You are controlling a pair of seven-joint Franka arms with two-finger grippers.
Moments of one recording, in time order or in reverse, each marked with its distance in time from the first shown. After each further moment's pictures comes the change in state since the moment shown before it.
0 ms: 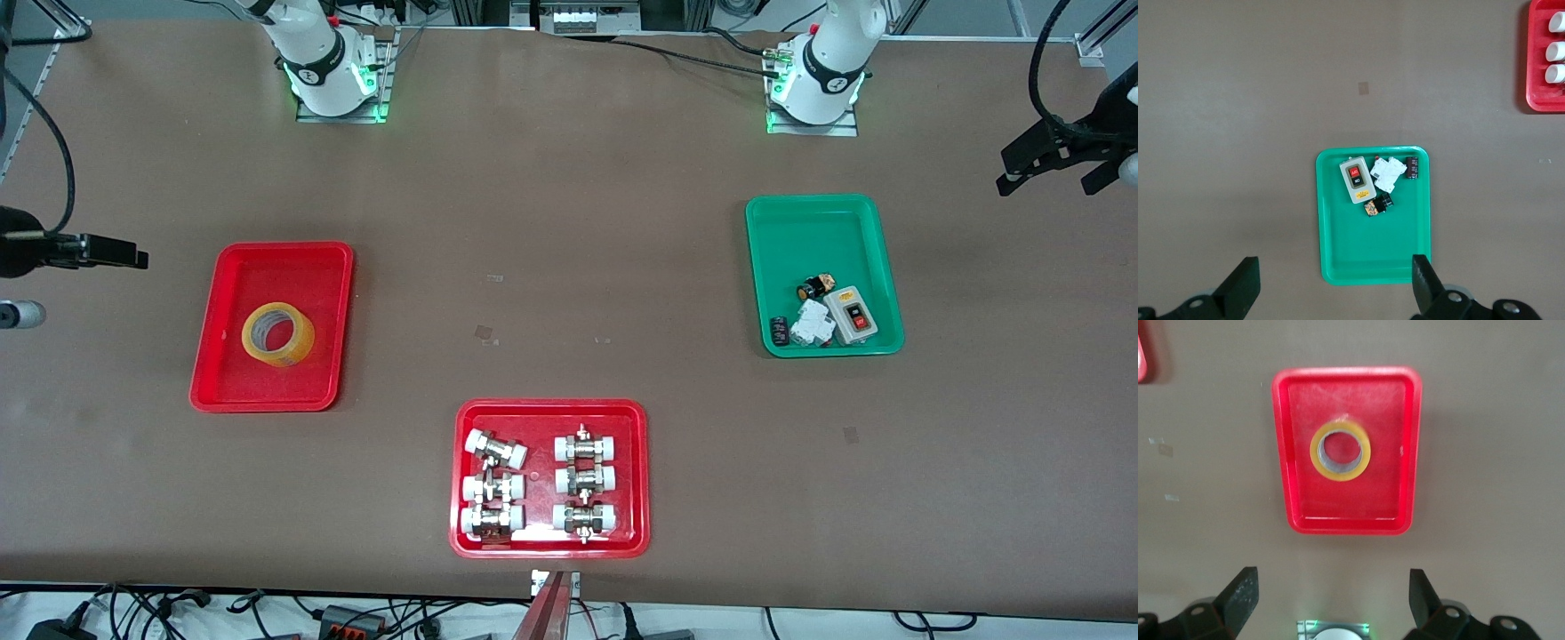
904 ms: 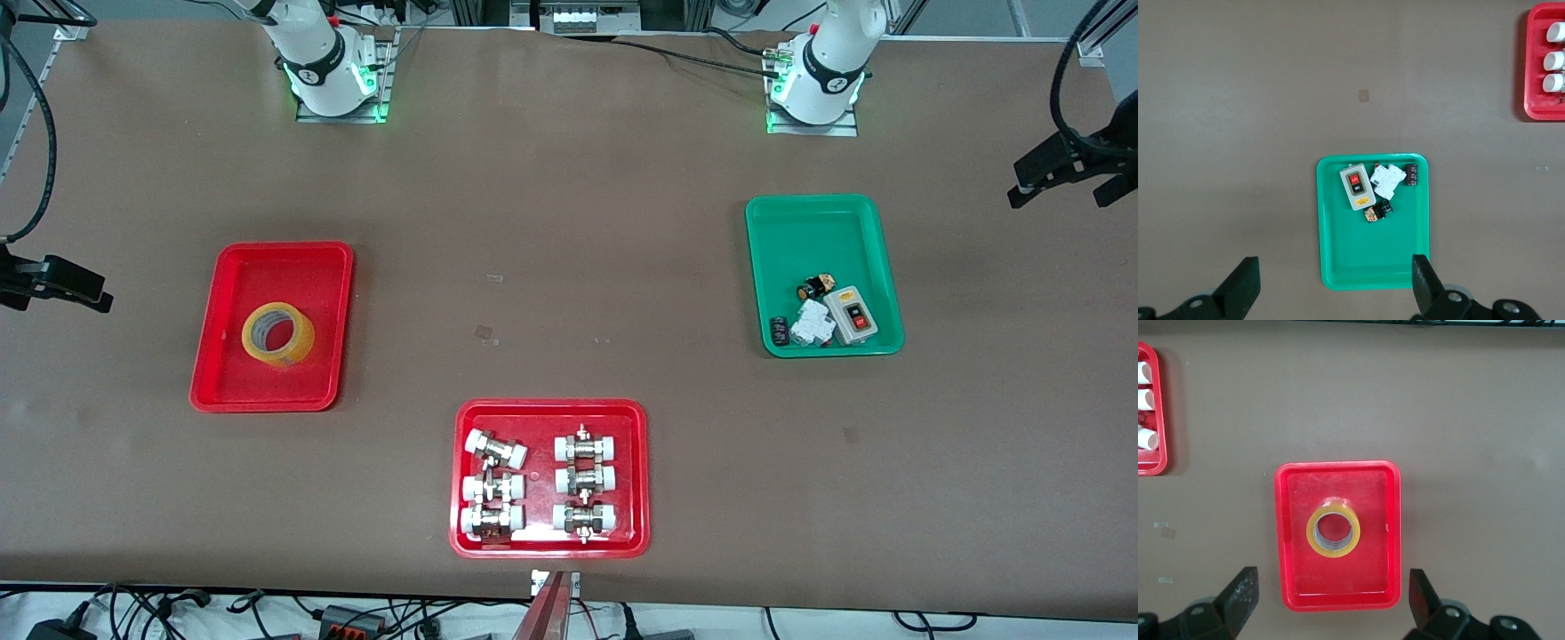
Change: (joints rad) left arm 0.003 0.099 -0.002 0.134 0.001 -0.047 0.000; right arm 0.101 -0.014 -0.082 0.016 -0.017 0.226 0.045
